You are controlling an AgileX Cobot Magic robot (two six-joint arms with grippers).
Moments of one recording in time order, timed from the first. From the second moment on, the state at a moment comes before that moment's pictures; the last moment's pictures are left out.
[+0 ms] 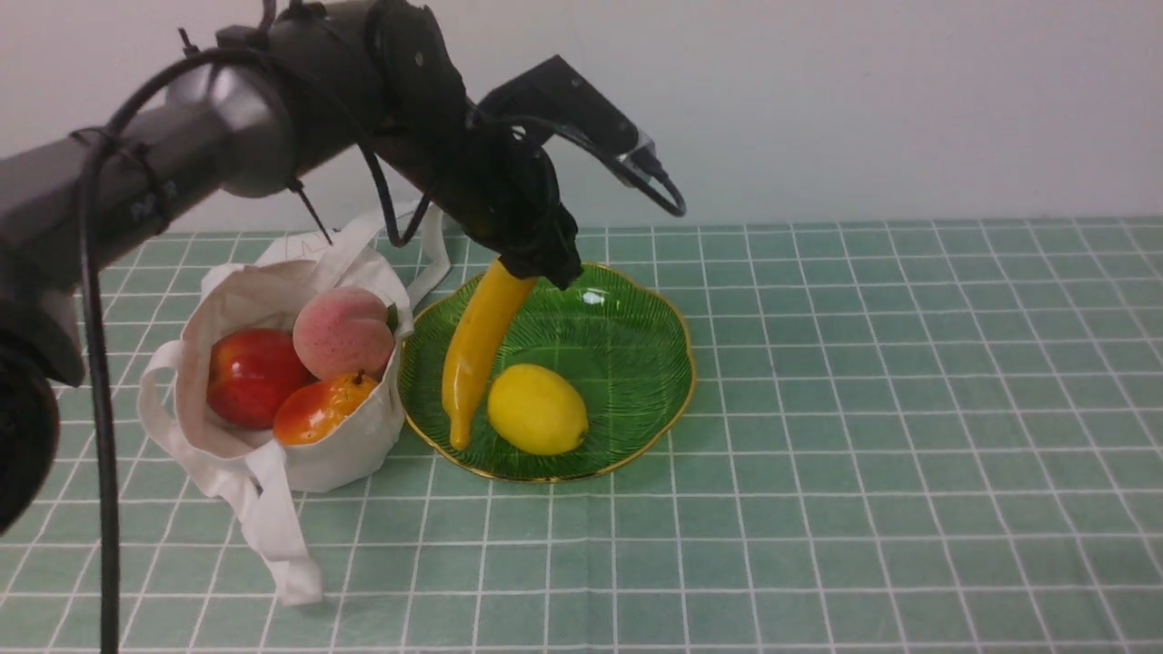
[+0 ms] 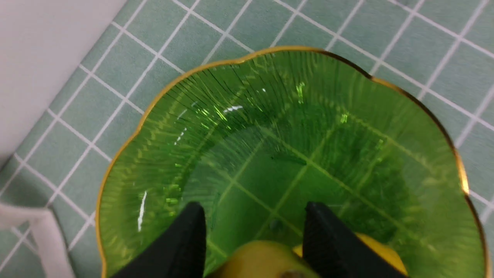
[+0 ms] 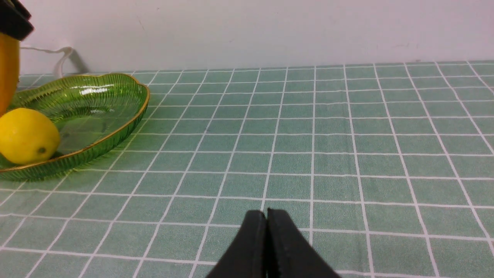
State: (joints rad) right arm 0.11 -0.01 0.03 0.05 0.37 0.02; left arm -0.38 2.05 -1.79 -0.24 0.80 0.71
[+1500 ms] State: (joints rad) right arm 0.11 -0.01 0.03 0.05 0.37 0.02; left arm -0.41 1.07 -1.45 0.00 1.25 0.31
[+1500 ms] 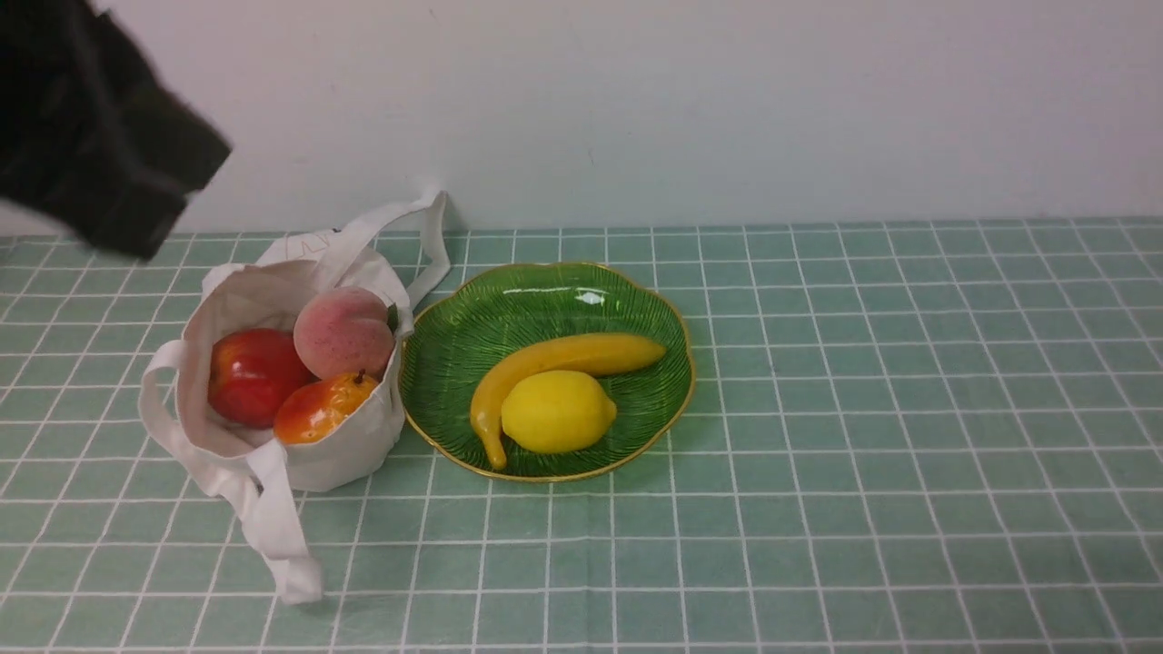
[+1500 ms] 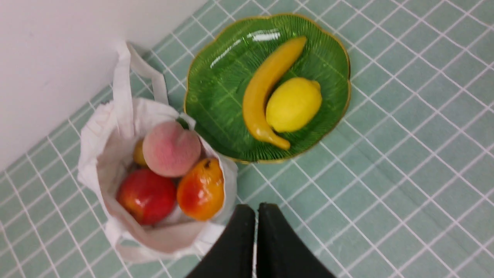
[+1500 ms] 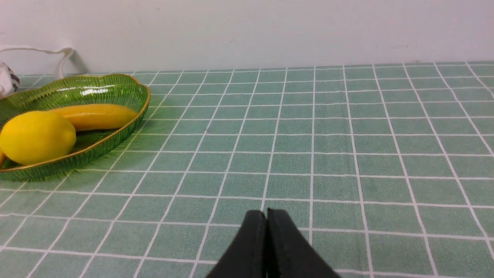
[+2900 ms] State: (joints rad) right arm 0.11 -0.01 0.03 0.05 0.37 0.02; left arm -0.30 -0.01 -0.16 0.01 0.49 -0.14
